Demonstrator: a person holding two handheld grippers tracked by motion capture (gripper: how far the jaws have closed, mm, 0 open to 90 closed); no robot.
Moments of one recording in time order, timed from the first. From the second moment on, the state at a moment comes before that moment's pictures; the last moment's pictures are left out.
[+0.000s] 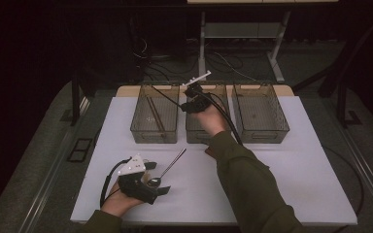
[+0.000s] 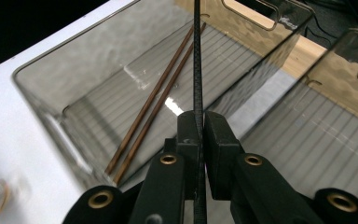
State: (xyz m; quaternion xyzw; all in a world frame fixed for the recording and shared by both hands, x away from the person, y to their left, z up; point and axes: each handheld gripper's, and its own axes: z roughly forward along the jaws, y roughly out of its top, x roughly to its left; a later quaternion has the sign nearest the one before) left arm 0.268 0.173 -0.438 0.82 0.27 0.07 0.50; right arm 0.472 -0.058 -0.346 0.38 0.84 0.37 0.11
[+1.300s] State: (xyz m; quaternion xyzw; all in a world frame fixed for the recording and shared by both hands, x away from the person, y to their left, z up) left arm 0.268 0.174 -0.437 0.82 0.26 0.07 0.50; right arm 0.472 -0.040 -0.343 0.34 0.84 0.42 0.08
